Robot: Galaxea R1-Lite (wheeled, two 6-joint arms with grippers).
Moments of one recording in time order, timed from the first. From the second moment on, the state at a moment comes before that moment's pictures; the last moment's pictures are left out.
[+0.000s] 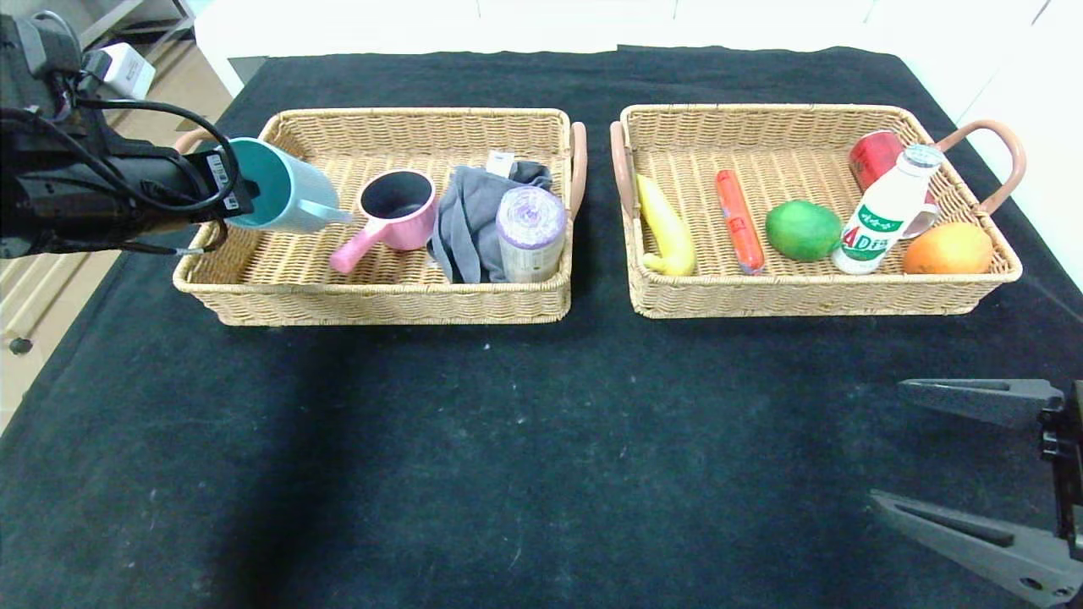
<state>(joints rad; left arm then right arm) 0.06 1.69 -1.45 -0.06 -0.03 -0.15 0.33 1.10 -0.60 -0.25 0.52 -0.23</state>
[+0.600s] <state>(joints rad) 0.05 1.69 -1.44 -0.06 -0.03 -0.15 0.33 1.10 -0.60 -0.26 0.52 -0.23</state>
